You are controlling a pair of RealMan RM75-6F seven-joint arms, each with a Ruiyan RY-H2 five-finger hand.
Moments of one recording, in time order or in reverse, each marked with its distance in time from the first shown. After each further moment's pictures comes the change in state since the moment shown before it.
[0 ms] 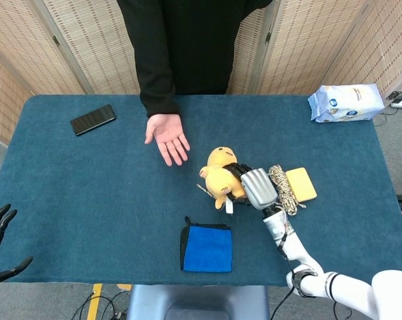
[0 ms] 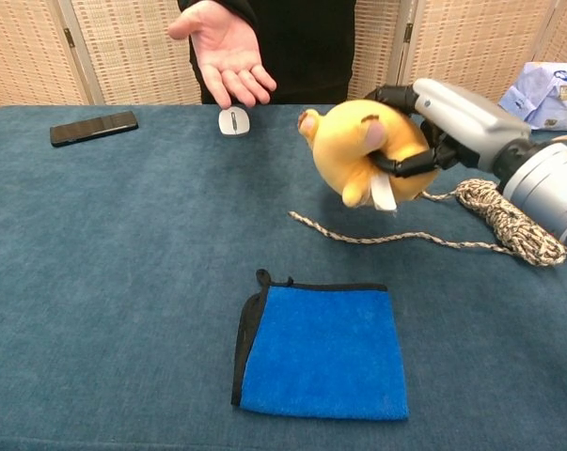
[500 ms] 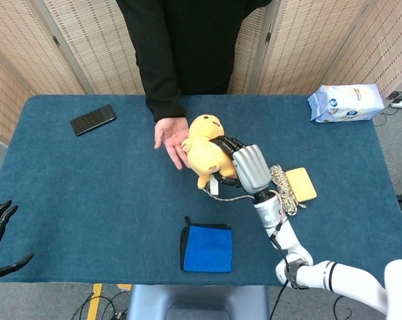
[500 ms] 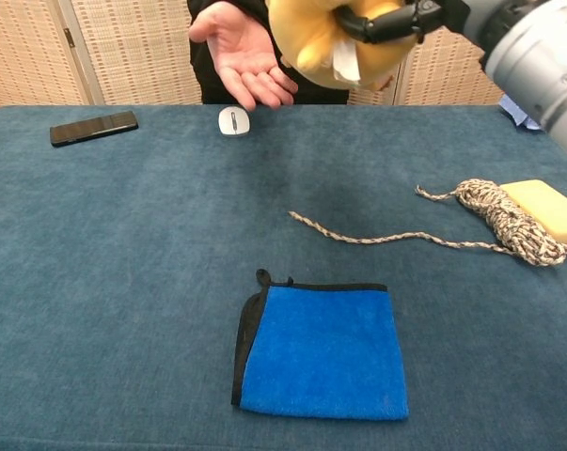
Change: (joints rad) left arm -0.022 0.007 -0.012 0.000 -0.042 -0.050 -0.038; right arm 0.105 0.065 0.184 -0.238 0.076 0.002 -0.137
